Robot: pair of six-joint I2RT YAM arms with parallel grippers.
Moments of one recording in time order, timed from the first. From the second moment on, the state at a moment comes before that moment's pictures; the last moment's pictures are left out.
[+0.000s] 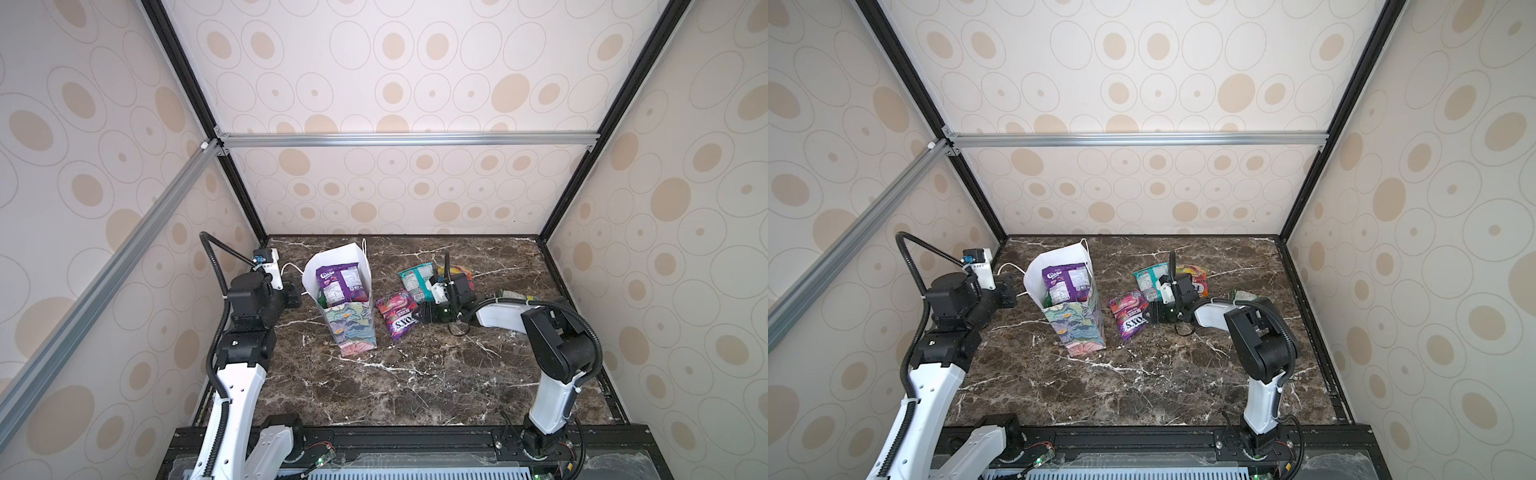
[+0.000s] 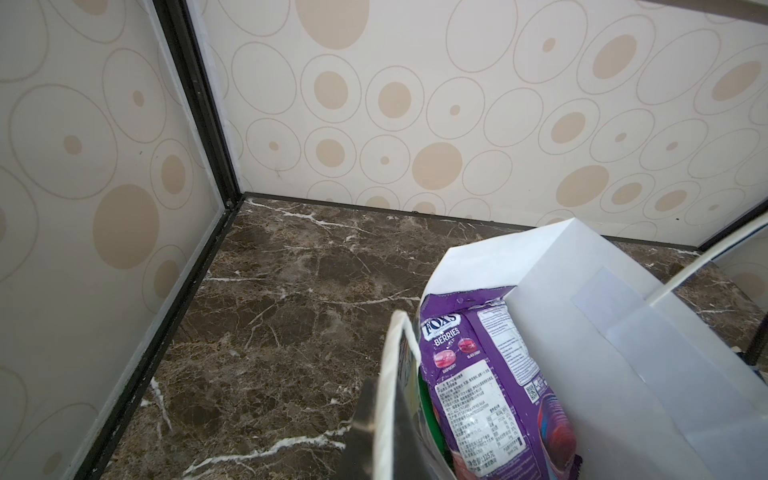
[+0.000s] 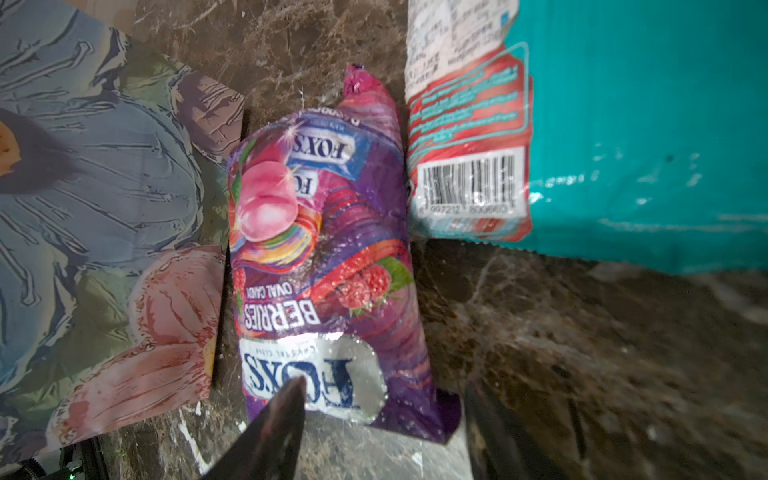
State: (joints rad) left arm 0.07 0.87 0.89 -0.36 0.11 -0.11; right arm 0.46 1.87 0.99 0.00 -0.44 0.40
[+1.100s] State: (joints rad) left arm 0.07 0.87 0.89 -0.36 0.11 -0.11; right arm 0.46 1.93 0.92 0.30 -0.61 0.57
